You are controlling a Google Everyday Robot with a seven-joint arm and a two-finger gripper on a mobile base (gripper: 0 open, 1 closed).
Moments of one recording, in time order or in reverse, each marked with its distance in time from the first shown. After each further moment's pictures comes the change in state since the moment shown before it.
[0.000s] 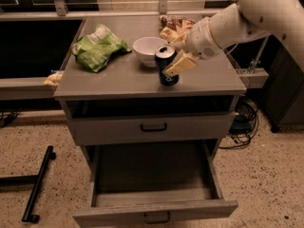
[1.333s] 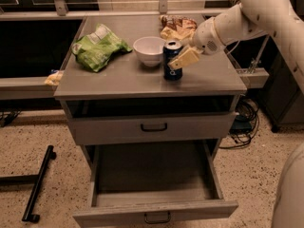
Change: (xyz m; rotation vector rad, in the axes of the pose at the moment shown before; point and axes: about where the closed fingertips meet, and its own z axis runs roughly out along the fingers) arm 0.037 -0.043 0.012 -0.014 -0.023 0.209
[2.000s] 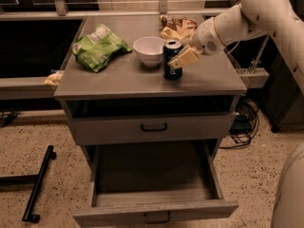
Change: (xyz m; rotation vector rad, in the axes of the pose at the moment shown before) arm 0.000 0.000 0.000 0.000 0.000 0.000
